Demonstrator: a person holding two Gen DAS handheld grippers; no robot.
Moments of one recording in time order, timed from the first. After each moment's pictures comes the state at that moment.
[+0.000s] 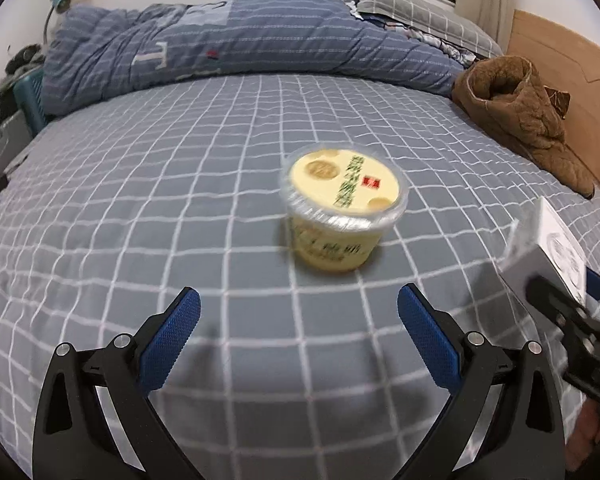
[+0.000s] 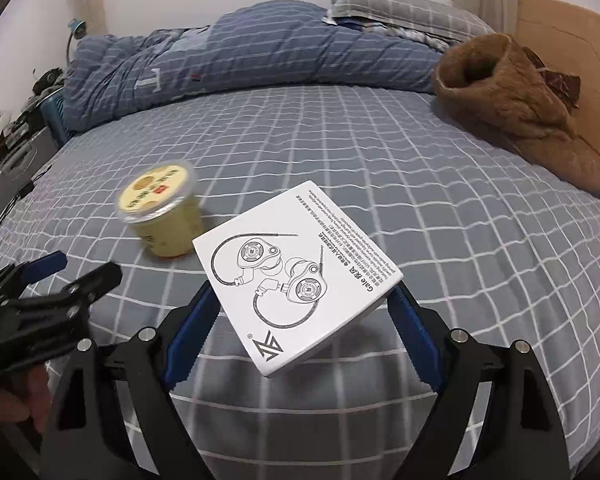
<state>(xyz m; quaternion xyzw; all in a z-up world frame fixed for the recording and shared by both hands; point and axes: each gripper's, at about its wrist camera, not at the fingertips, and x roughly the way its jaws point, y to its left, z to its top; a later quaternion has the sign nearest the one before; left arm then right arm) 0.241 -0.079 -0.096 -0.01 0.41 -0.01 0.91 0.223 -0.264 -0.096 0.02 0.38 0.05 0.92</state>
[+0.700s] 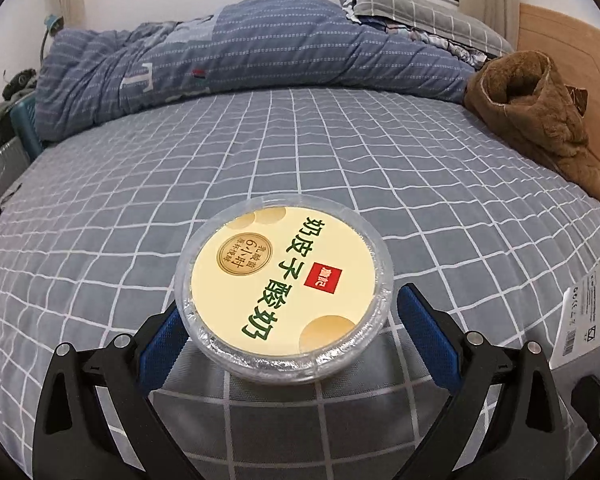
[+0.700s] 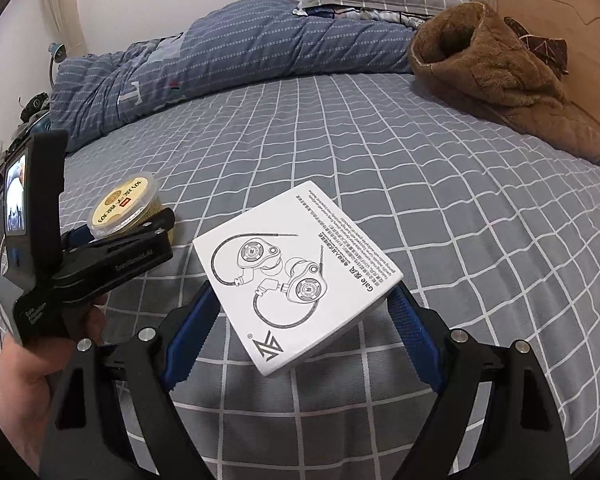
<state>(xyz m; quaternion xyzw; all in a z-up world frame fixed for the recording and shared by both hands) 0.310 -0.120 -0.115 0.01 0.39 0.01 0.92 0.231 -0.292 -0.106 0.06 0.39 0.04 0.92</state>
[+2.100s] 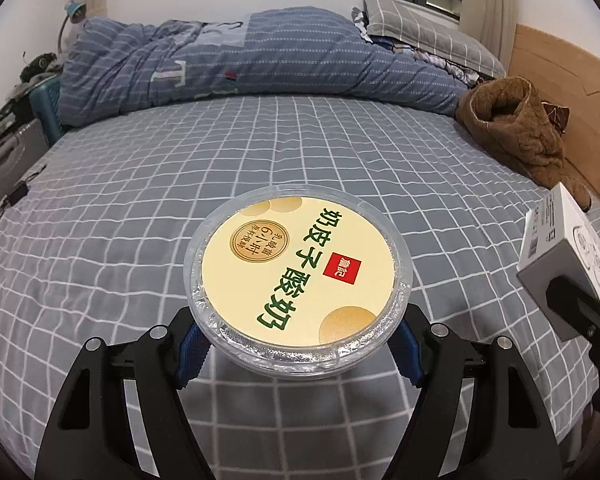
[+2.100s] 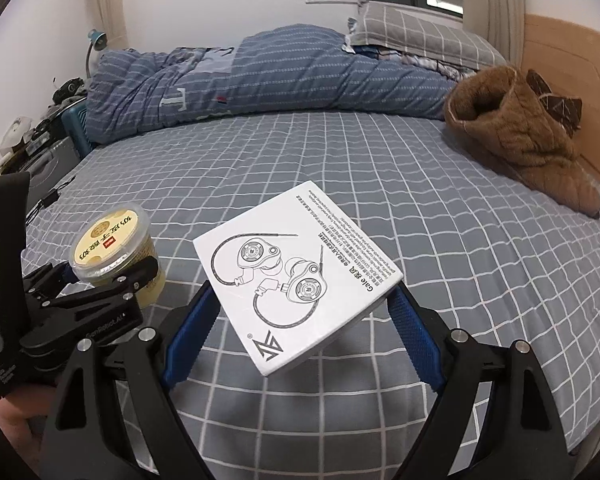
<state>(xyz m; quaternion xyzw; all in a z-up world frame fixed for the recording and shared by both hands) 0.206 -0.045 -0.052 -0.01 0.39 0.00 0.92 0.181 -0.215 -0.033 0.01 0.35 0.07 0.94</state>
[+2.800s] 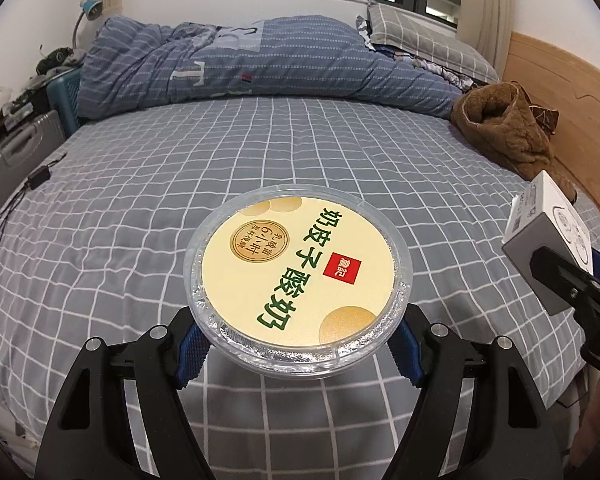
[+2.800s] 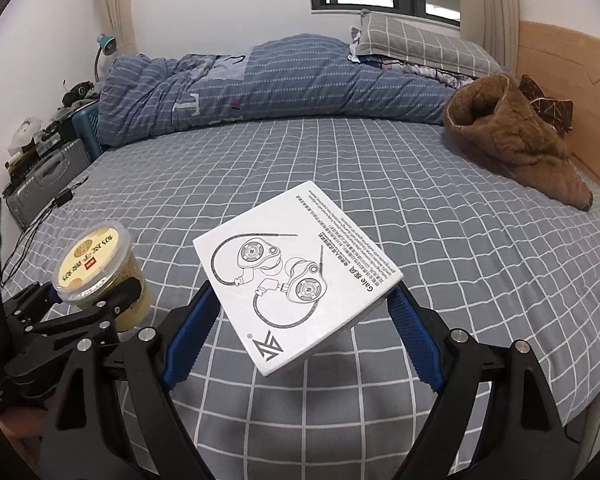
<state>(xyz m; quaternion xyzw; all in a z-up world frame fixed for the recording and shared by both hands) 0.132 -0.015 -0.034 -0.01 0.39 -0.01 0.92 0.127 -0.192 -0.021 0.02 0.34 0.07 0.94</state>
